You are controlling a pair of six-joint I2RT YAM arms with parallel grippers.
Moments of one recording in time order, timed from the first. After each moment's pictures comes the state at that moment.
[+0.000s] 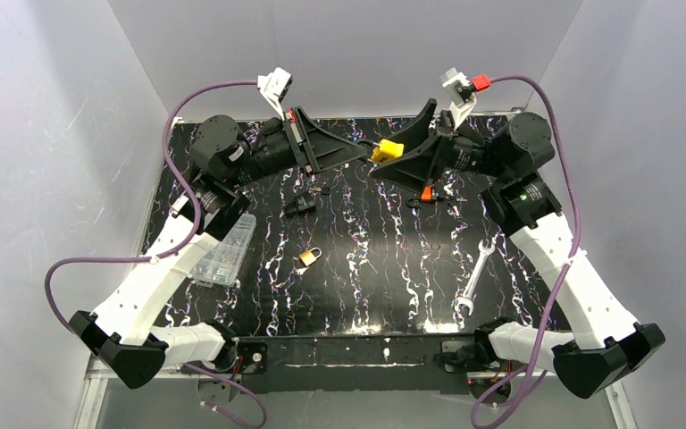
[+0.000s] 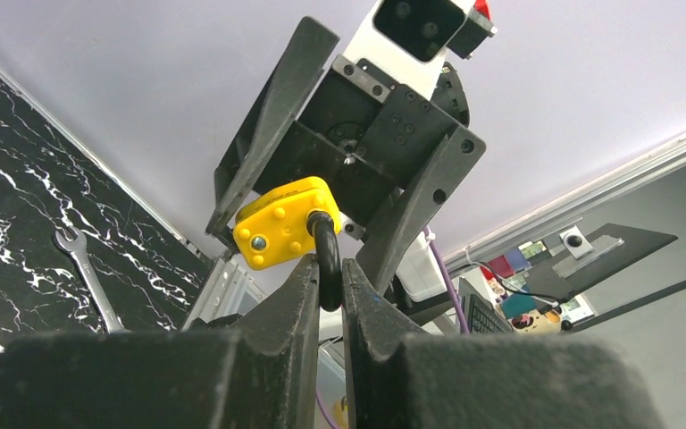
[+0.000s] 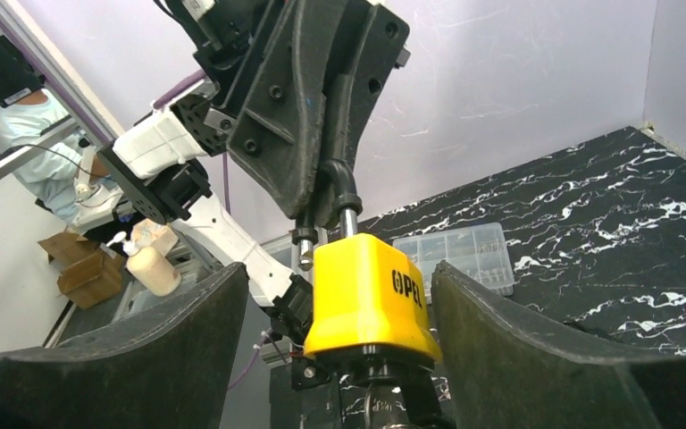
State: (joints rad) left arm -0.61 1.21 1.43 -0.02 0.62 -1.07; right arm 0.46 1.15 1.35 0.17 -0.98 0.66
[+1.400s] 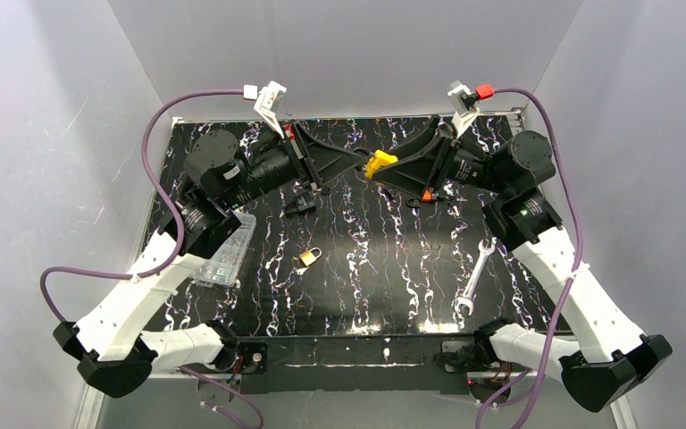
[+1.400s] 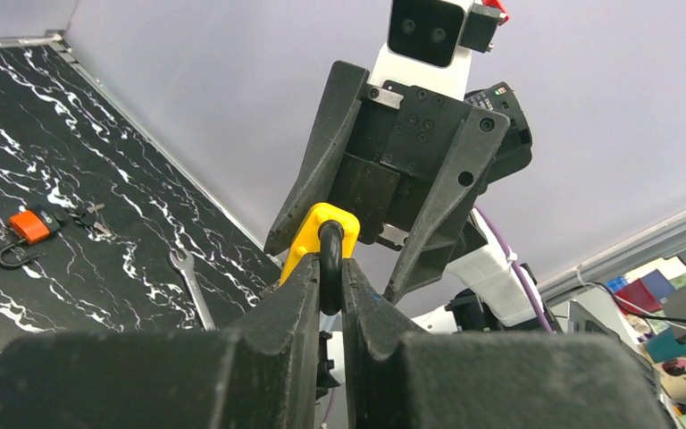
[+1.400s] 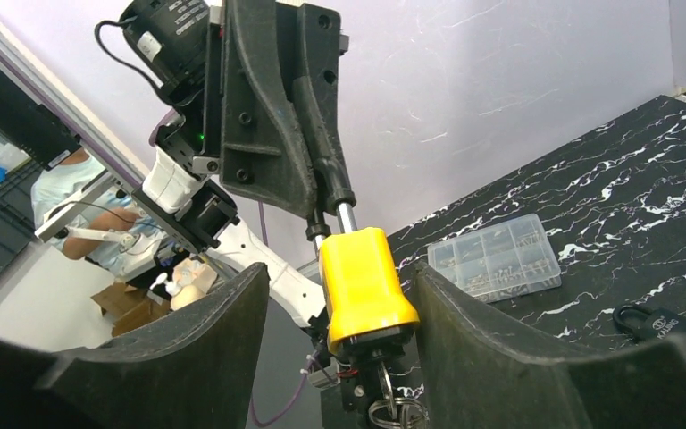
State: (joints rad) left arm -0.73 1.14 1.46 -0.21 0.37 -0.79; right arm 0.51 1.07 1.25 0.17 -0.86 0.78
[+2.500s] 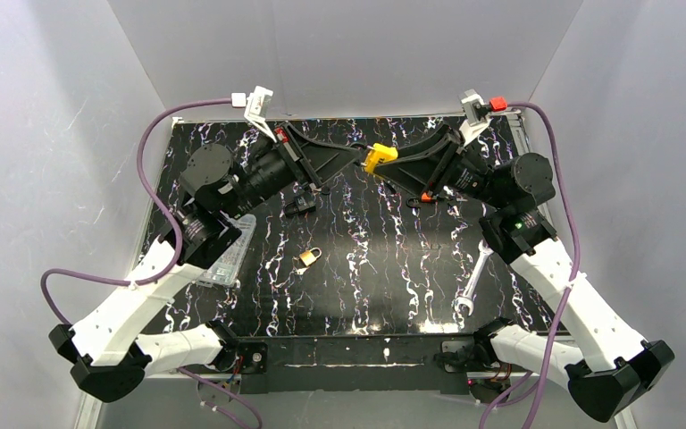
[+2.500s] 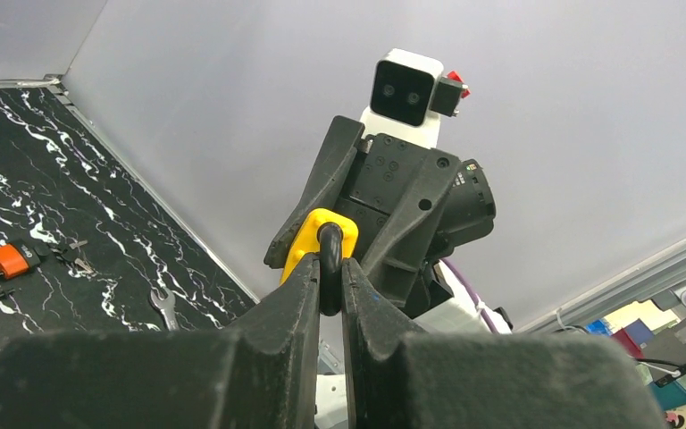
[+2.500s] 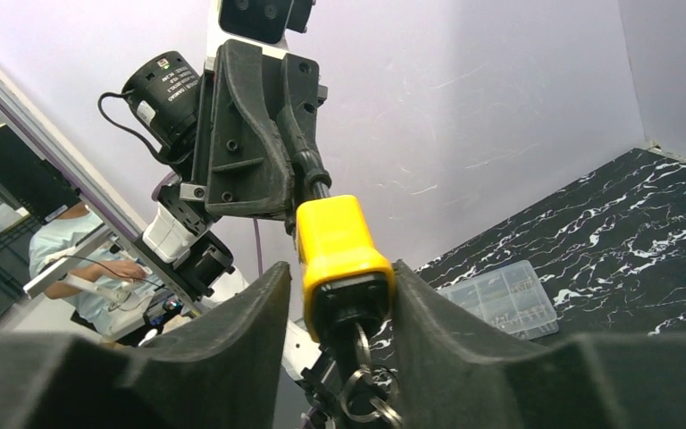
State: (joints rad) left arm -0.79 1.10 1.39 -0.10 0.21 -0.82; right arm 0.55 1.01 1.11 0.36 -0.70 0.85
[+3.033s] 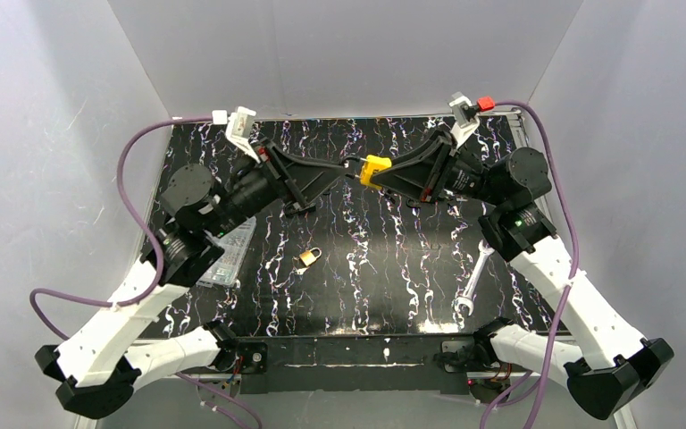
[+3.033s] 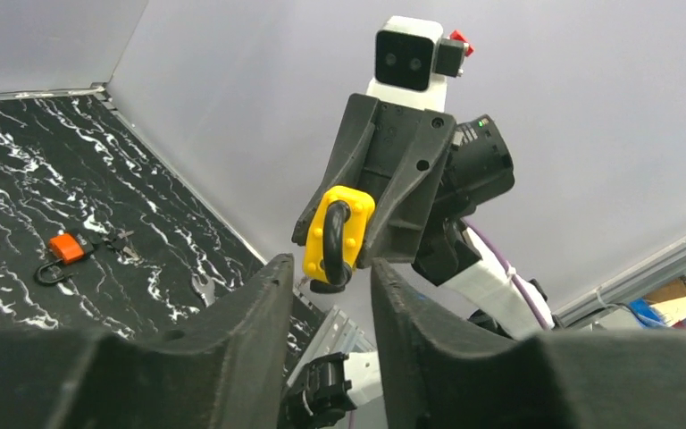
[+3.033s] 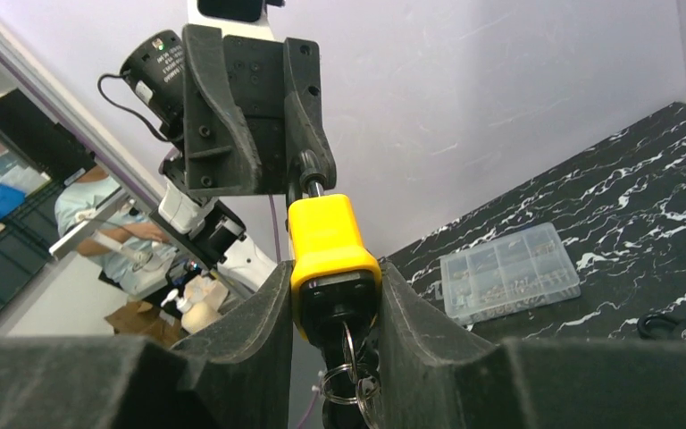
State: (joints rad) left arm -0.79 0.98 1.29 -0.12 0.19 -0.75; right arm 0.55 1.02 1.14 0.30 -0.77 0.85
